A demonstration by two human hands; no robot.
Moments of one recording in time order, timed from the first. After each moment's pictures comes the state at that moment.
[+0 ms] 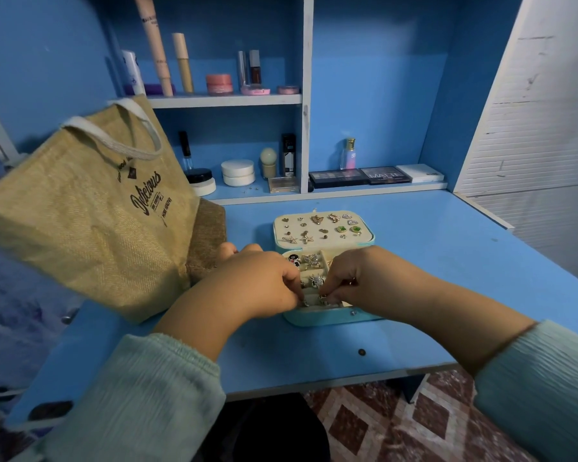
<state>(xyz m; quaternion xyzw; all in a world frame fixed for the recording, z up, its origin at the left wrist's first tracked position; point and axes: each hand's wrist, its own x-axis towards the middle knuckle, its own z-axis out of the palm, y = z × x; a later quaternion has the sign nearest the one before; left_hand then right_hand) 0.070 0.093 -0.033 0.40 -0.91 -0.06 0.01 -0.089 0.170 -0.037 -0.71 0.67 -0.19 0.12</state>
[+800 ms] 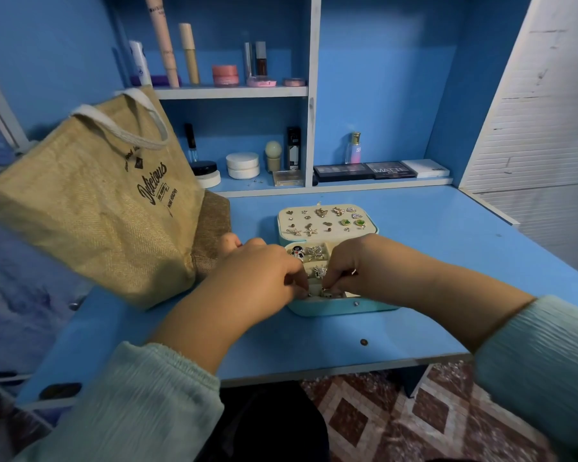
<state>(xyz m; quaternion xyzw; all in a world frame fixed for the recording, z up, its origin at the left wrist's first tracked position) 0.079 0.105 -0.037 0.37 -0.93 0.02 0.08 -0.086 0.168 -0.025 -0.73 0.66 -0.11 0.13</state>
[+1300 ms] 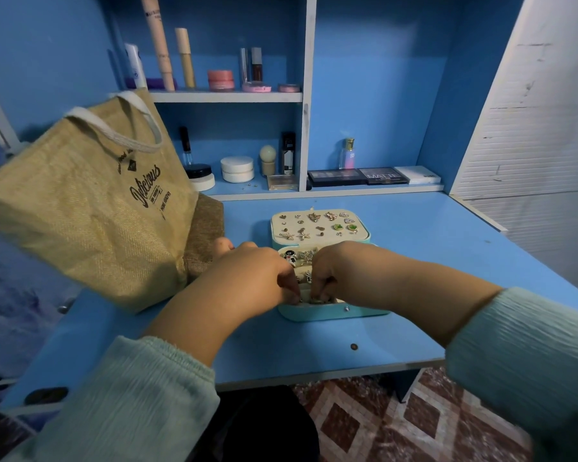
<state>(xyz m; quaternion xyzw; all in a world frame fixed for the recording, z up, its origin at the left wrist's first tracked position) 0.073 0.101 -0.031 0.39 -0.92 0.00 0.02 -0.080 0.158 -0.023 -0.74 0.66 -0.02 0.13</state>
